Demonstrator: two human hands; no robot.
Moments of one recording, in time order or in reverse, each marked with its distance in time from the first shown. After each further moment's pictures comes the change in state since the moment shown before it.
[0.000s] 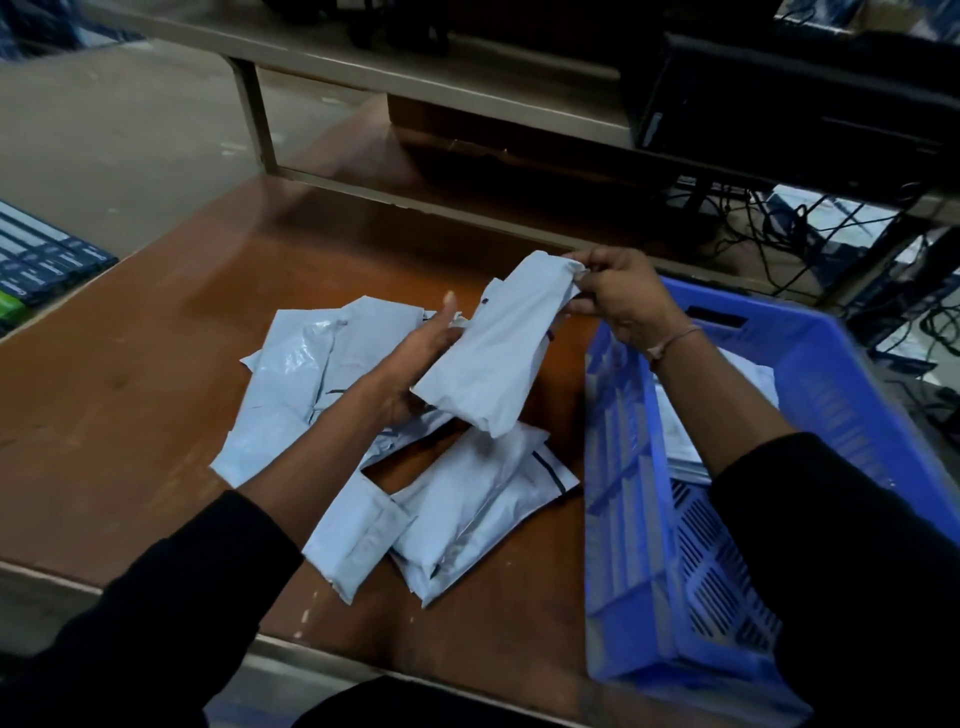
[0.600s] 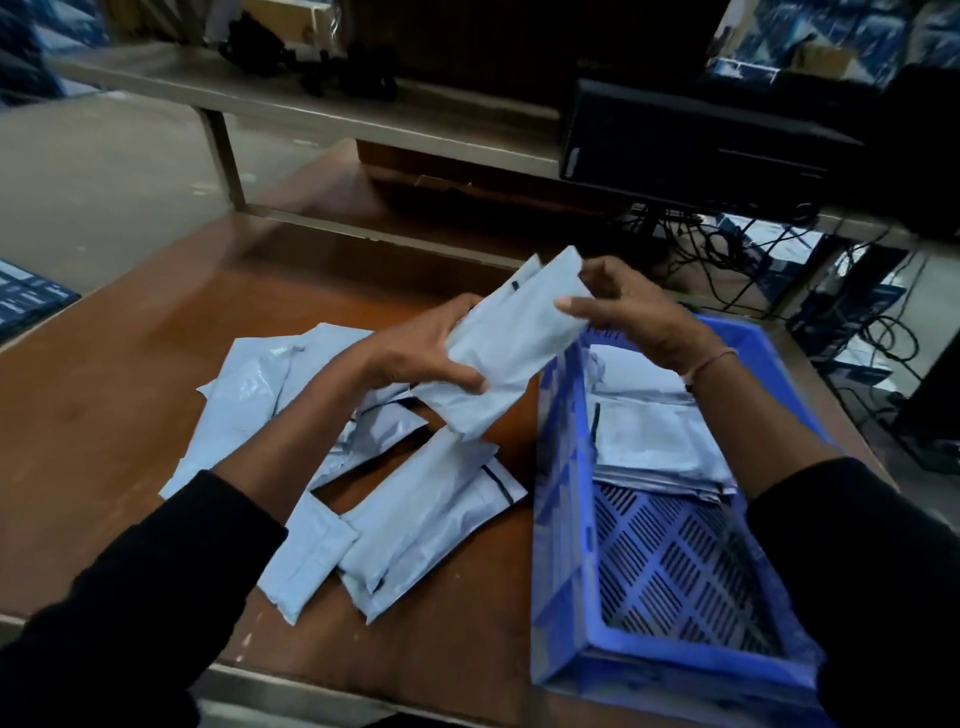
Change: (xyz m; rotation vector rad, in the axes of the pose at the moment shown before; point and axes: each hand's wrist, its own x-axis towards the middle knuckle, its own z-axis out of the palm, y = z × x) left_hand 0.004 0.044 0.060 1.031 -0.170 0.451; right_hand -0.041 -0.015 -0.099 -0.202 -0.158 -0.121
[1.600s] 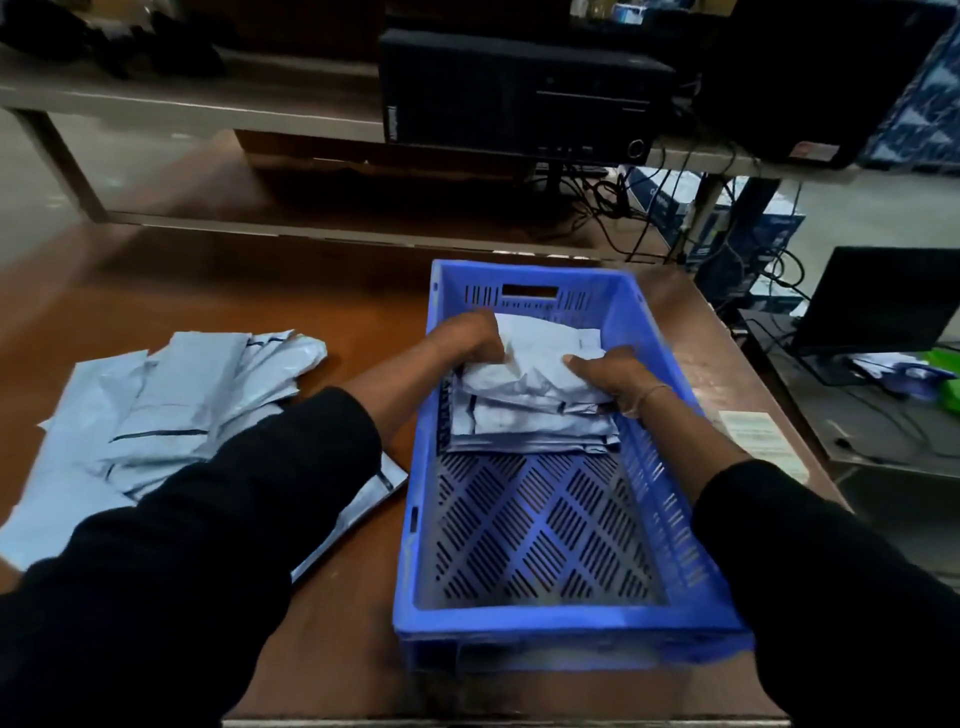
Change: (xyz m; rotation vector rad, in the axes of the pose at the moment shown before) left_hand 0.172 0.106 0.176 0.542 -0.188 -0.414; right_hand -0.072 0.168 -0.121 -0.082 0.316 0.639
